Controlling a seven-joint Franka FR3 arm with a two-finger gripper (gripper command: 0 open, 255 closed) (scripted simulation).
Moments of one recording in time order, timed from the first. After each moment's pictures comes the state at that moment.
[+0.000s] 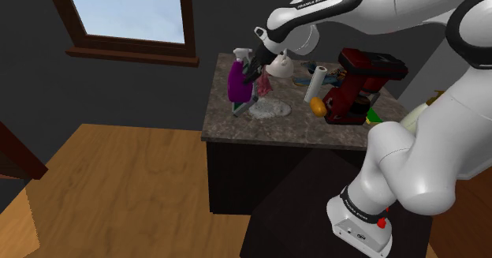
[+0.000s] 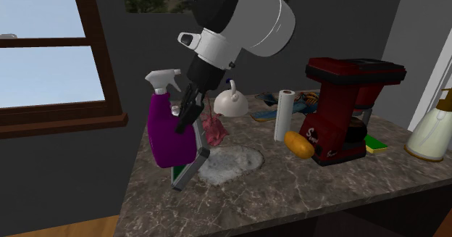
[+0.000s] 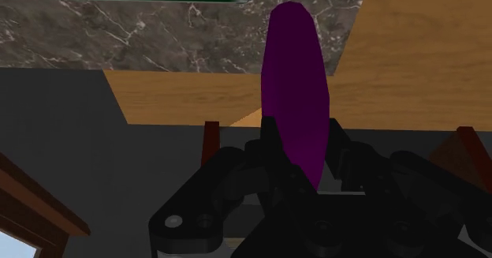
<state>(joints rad) 0.67 -0.13 -0.79 -2.26 0.46 2.43 -1.22</state>
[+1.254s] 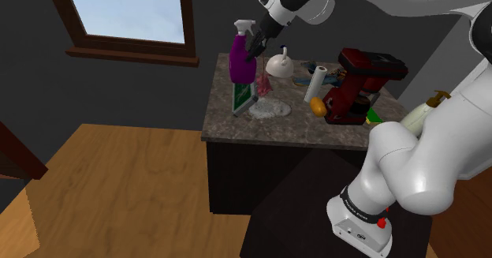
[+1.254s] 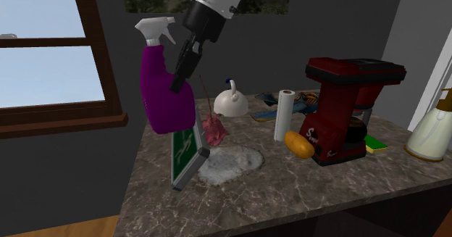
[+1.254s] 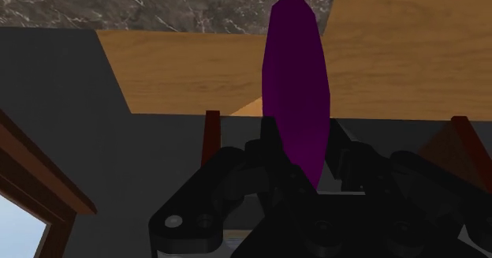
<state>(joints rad) 0.63 -0.24 -0.73 -2.10 0.28 2.23 -1.03</state>
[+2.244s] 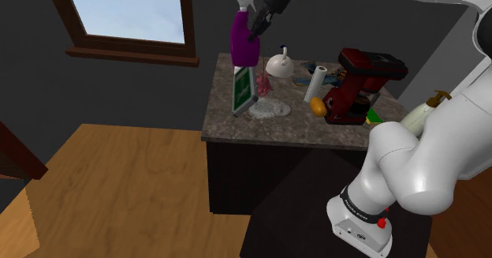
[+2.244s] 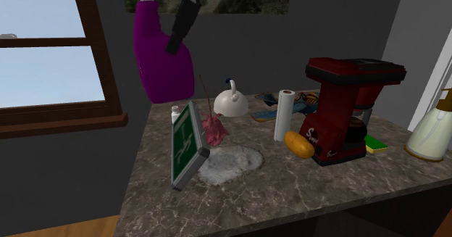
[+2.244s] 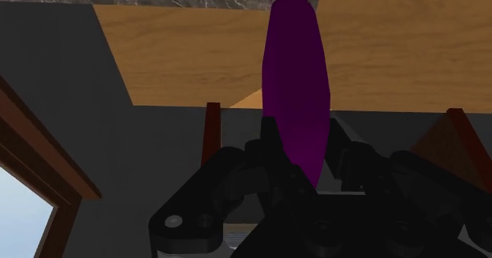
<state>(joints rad) 0.62 -0.26 -0.70 -1.93 0.23 2.05 -0.94</state>
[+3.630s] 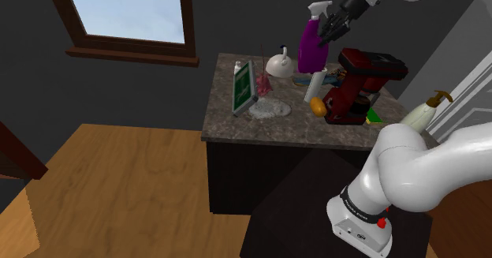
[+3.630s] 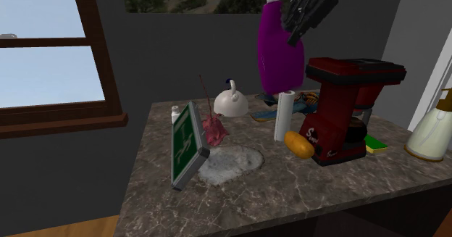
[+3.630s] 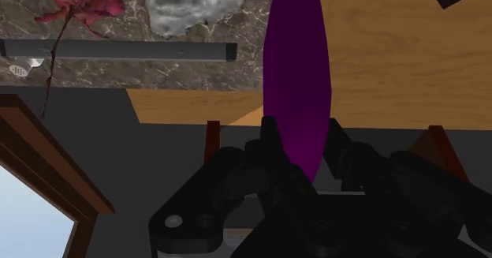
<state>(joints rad) 0.34 -0.73 -0.73 -2.14 -0.03 1.80 -1.08</state>
